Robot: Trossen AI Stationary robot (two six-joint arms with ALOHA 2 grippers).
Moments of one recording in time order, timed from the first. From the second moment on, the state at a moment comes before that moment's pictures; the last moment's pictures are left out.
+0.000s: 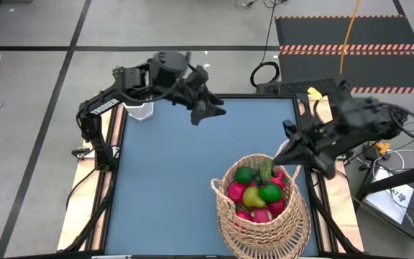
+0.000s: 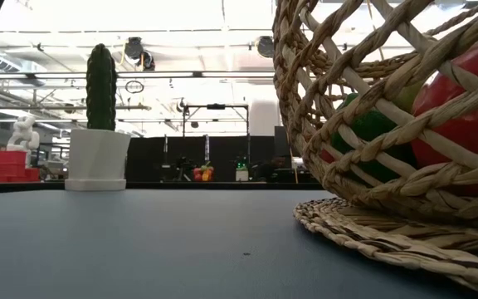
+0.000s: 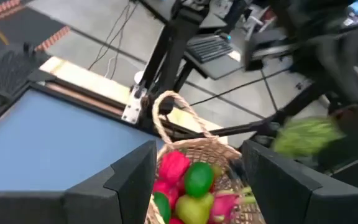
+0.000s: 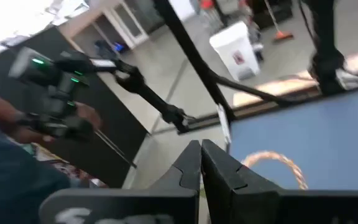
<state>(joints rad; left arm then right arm) 0.19 1.80 2.36 -0.91 0.31 -0.38 0.37 1.15 1.71 -0.74 -0.08 0.58</state>
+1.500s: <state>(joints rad) 0.09 1.72 2.36 -1.05 0.31 -0.21 0.57 1.37 1.71 -1.00 0.12 0.85</state>
